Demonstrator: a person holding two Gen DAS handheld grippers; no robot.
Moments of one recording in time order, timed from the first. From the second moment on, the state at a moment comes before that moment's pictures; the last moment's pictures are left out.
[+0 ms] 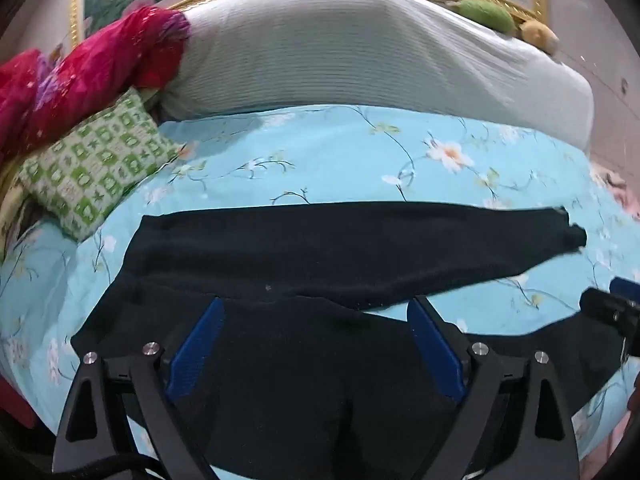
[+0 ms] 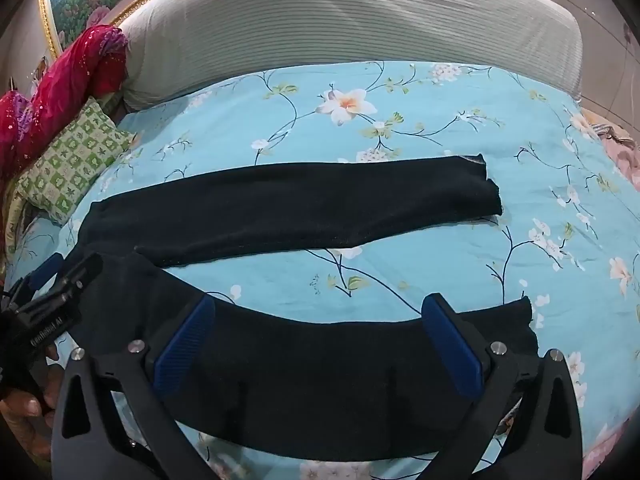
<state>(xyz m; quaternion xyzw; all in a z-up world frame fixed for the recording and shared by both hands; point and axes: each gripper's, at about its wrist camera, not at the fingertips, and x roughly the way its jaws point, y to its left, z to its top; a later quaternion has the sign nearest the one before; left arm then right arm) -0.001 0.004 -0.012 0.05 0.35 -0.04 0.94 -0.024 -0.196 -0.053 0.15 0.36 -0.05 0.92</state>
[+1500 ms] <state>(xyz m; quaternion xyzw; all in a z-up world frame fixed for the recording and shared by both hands) 0.014 0.012 -0.024 0.05 0.37 -0.03 0.93 -0.014 -0.199 -0.059 0.17 0.38 -0.03 0.91</state>
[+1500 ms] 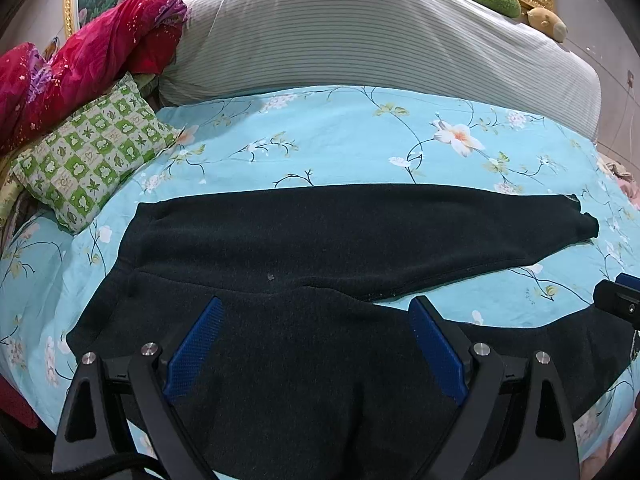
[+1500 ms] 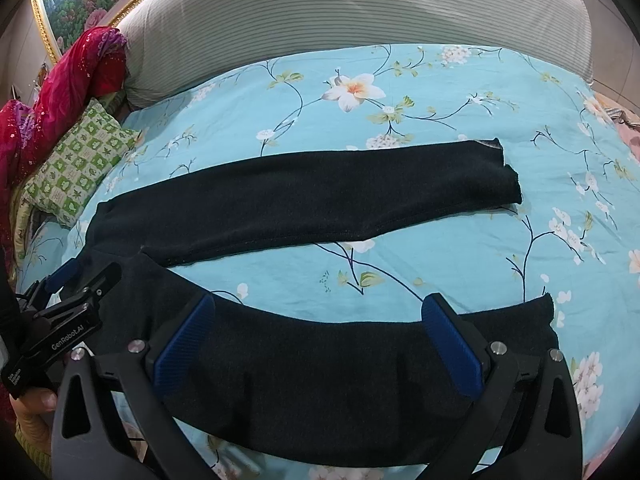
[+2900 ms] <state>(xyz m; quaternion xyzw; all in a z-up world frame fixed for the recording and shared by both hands) 0.066 -0.022 -0.029 0.08 0.41 -0.12 0.90 0.003 -0.249 -0.062 0.20 0.38 -0.03 0.90</state>
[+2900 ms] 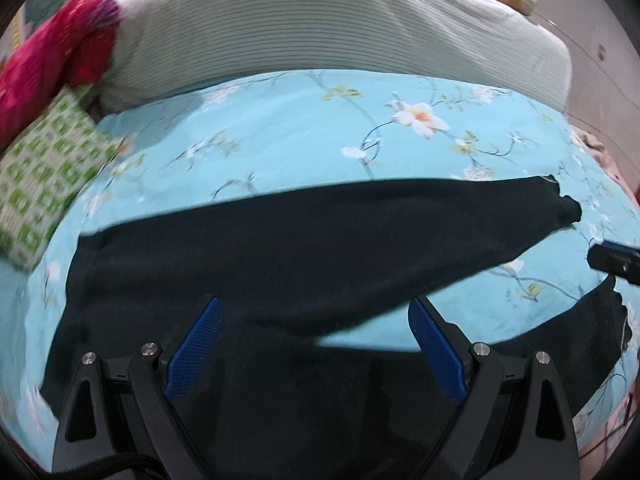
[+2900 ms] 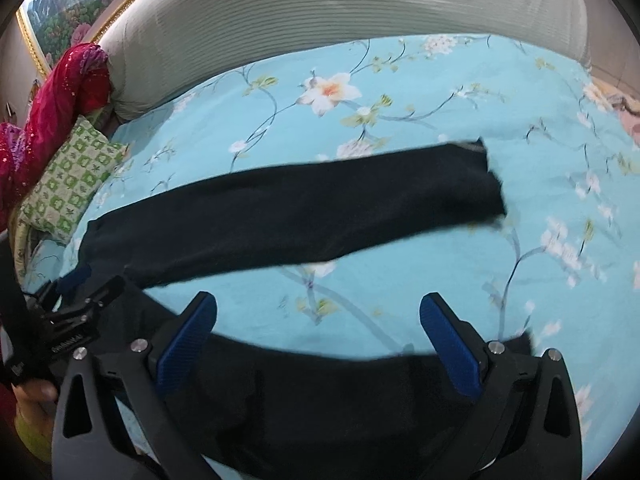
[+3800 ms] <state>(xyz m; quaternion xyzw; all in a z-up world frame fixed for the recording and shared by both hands) 0.266 -0.137 -0.095 0.23 0.52 -0.40 0.72 0.143 -0.408 -0.112 0.13 0.48 -0.01 0.87</state>
